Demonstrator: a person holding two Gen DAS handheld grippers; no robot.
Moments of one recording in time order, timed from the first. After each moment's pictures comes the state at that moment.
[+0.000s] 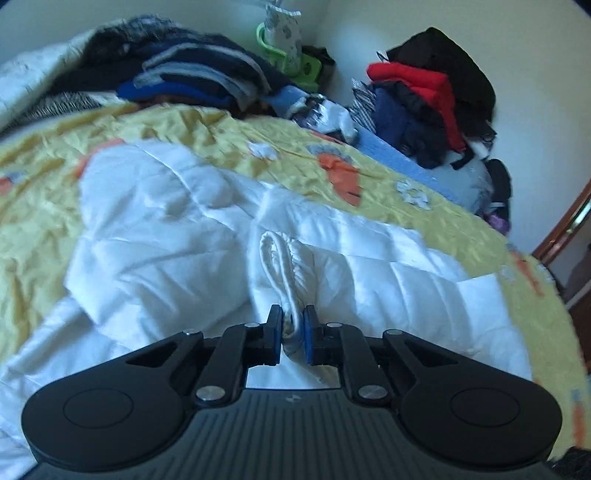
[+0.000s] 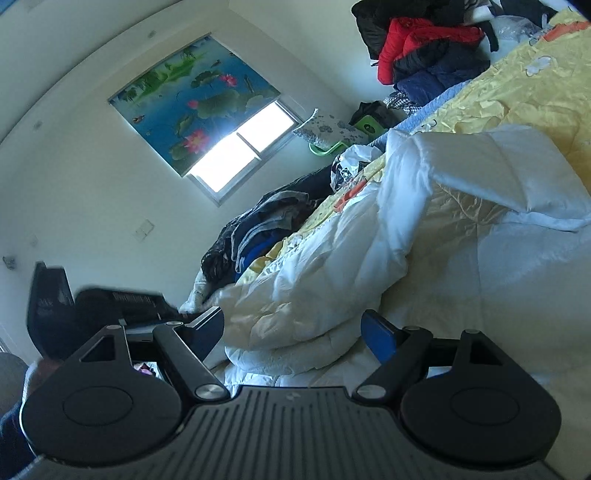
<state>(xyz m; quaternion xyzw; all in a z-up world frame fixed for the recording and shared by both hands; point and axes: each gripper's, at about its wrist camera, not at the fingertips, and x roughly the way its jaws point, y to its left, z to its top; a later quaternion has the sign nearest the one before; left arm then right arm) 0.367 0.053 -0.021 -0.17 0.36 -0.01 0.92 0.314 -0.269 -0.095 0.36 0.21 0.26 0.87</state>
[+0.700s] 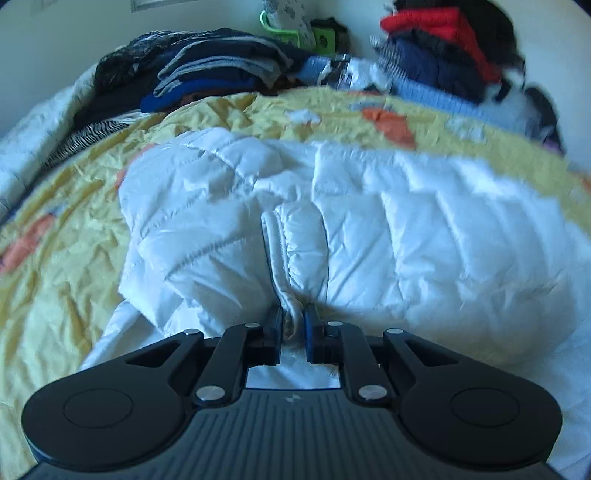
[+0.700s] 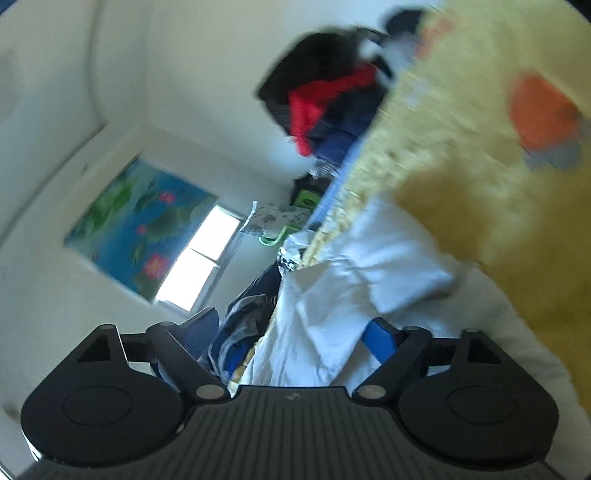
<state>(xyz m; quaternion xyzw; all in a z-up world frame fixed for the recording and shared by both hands) 0.374 0.038 -0.054 -0.01 0.42 0.07 0.90 0.307 -0.350 -0.124 0.55 0.13 0.11 0.82</state>
